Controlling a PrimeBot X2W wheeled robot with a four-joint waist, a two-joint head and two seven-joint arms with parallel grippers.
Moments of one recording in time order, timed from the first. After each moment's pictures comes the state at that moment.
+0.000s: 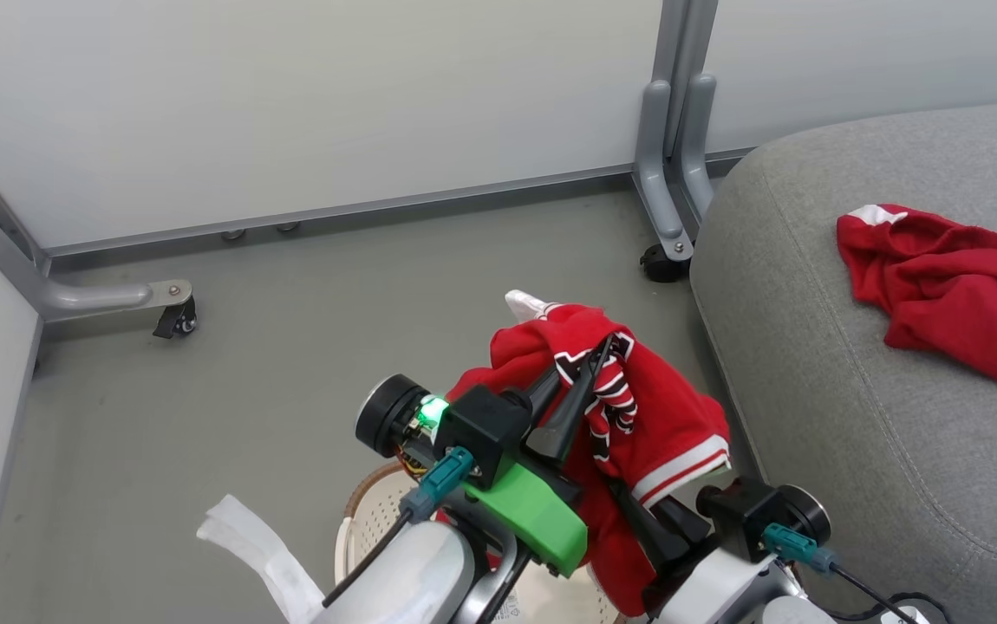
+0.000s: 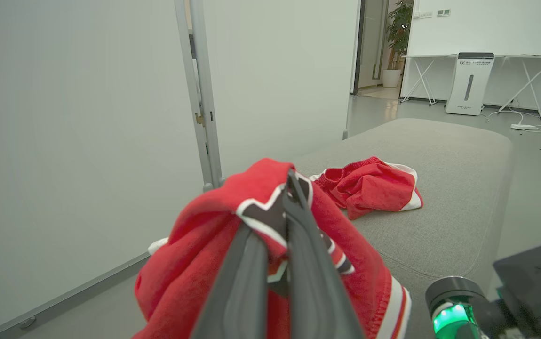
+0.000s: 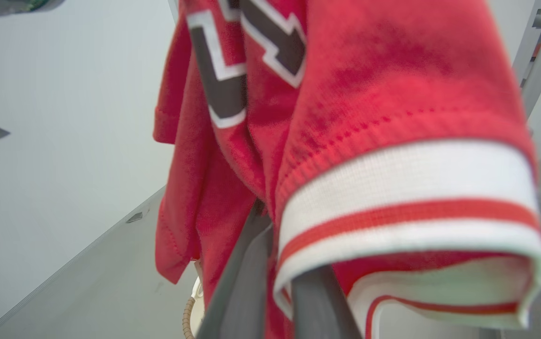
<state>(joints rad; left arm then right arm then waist) -0.39 0.07 -0.78 0.12 -0.37 0.05 -0.12 -0.16 -0.13 0.52 0.28 0.31 0.13 -0.26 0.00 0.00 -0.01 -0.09</state>
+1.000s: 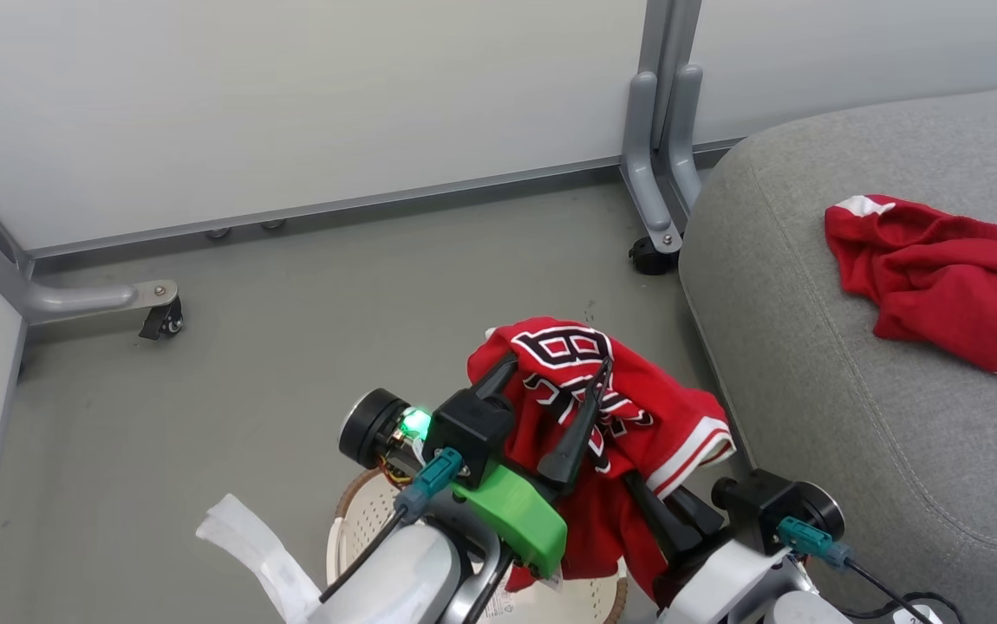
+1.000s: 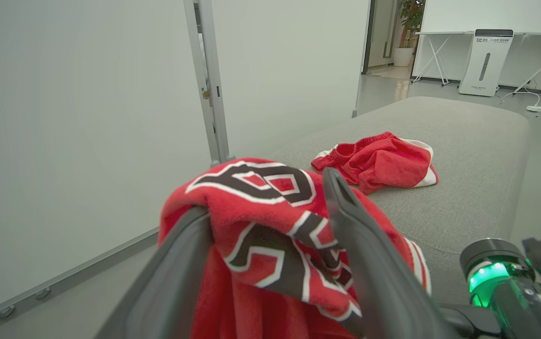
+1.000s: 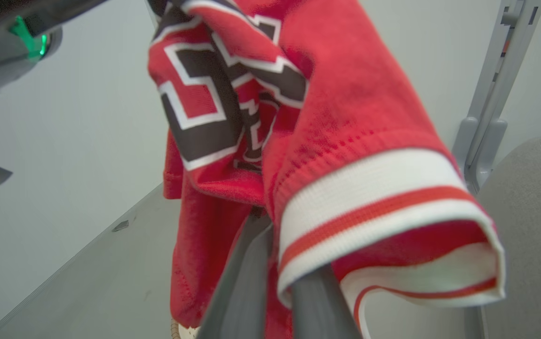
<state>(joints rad) -0.39 0.09 -0.79 0.20 -0.39 0.07 -0.13 -0.15 -0.13 0.48 0.28 0.32 0.13 -0.26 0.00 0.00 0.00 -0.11</state>
